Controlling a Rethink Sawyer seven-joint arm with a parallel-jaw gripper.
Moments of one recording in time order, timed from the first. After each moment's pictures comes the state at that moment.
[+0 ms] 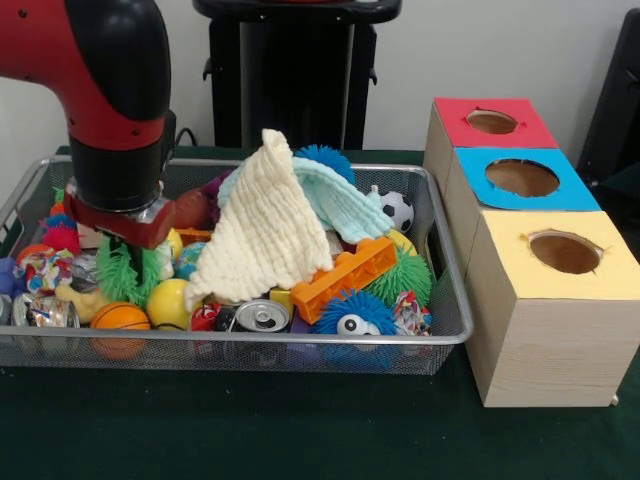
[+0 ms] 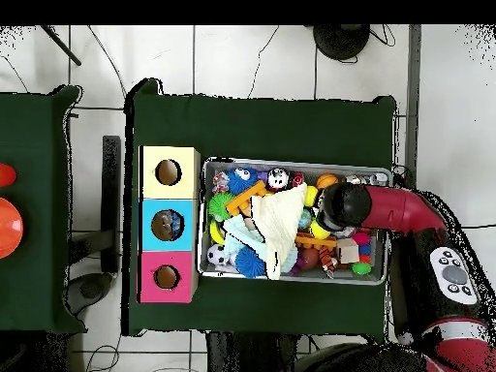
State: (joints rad) arm -0.61 -0.44 0.19 1.38 -0.51 0.69 1.99
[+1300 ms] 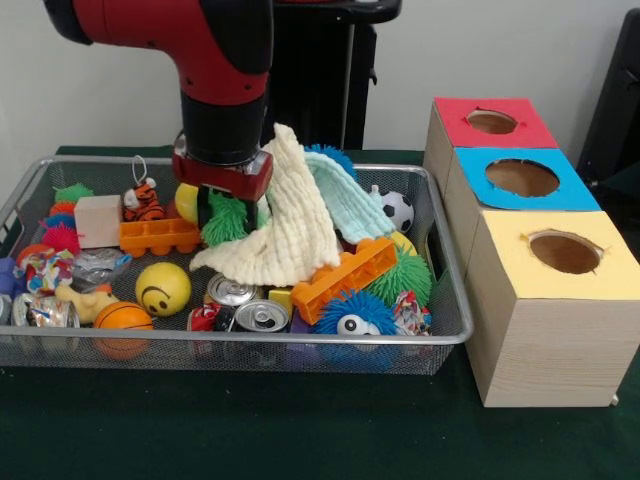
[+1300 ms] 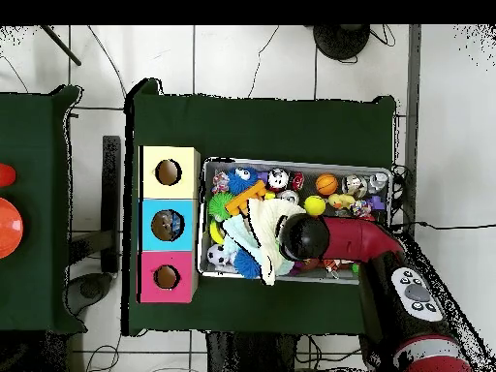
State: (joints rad) arm -0.53 -0.53 0.15 1.65 -0.43 0.50 1.99
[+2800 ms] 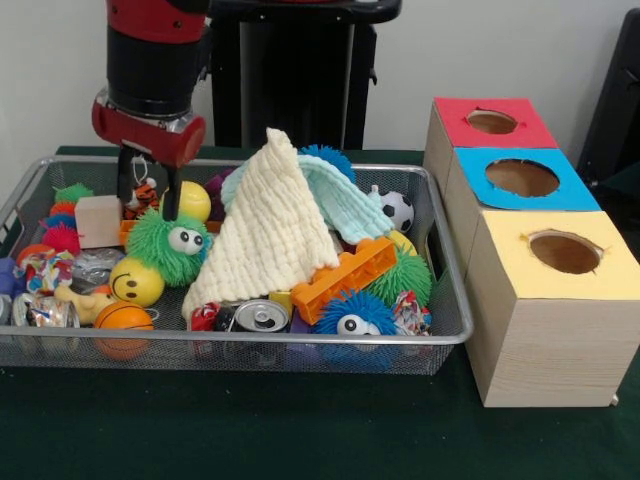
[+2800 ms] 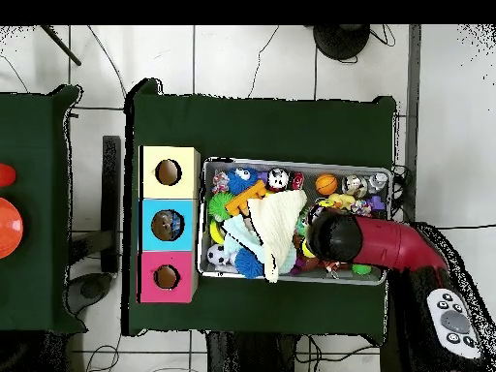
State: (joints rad) arm -0.54 -0.62 0.05 1.62 -0.40 0.48 1.99
